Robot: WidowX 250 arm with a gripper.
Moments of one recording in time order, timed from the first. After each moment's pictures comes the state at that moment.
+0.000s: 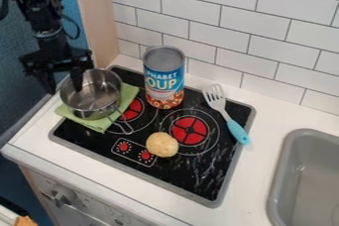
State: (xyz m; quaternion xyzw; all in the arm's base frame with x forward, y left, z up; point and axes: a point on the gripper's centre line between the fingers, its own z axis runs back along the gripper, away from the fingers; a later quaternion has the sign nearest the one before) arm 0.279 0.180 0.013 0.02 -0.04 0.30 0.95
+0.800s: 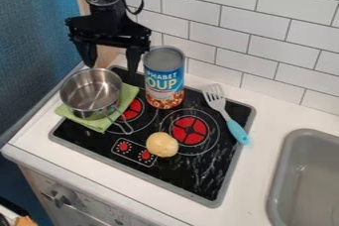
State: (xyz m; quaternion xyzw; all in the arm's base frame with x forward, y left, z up) arm 0.290 0.070 0.090 0.06 -0.11 0.16 0.98
